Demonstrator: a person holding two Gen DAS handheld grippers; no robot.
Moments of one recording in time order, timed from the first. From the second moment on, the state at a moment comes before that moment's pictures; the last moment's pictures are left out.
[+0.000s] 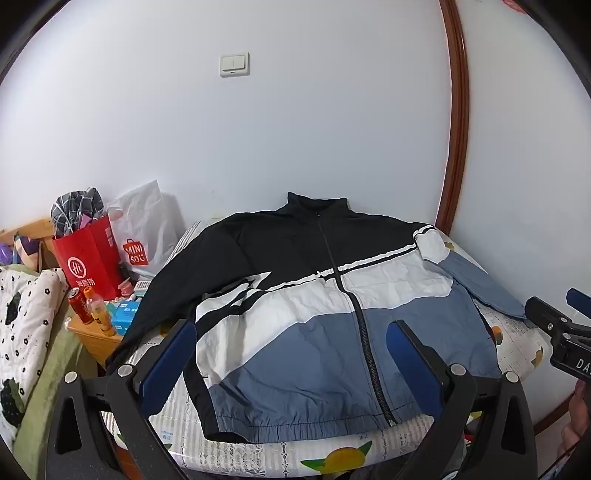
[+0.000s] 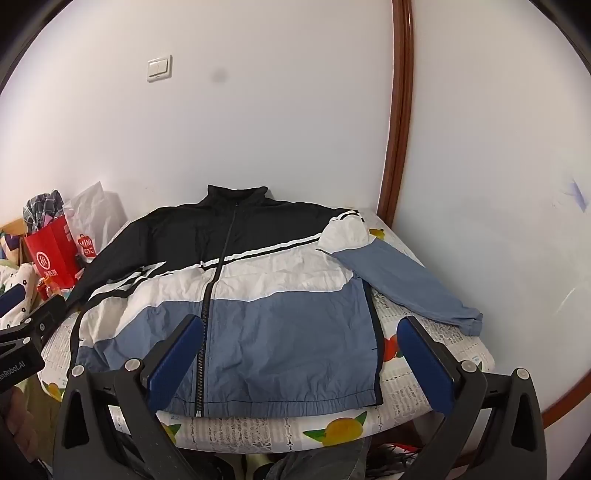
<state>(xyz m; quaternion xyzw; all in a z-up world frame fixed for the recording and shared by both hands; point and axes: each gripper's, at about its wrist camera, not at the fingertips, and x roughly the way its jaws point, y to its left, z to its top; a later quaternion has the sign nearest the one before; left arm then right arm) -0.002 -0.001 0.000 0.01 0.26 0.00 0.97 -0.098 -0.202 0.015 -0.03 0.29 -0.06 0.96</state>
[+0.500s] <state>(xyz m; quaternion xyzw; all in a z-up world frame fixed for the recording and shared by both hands) 0.002 0.013 0.002 -0.01 0.27 0.00 0.96 -0.097 -0.204 0.014 -0.03 0.29 -0.06 0.95</state>
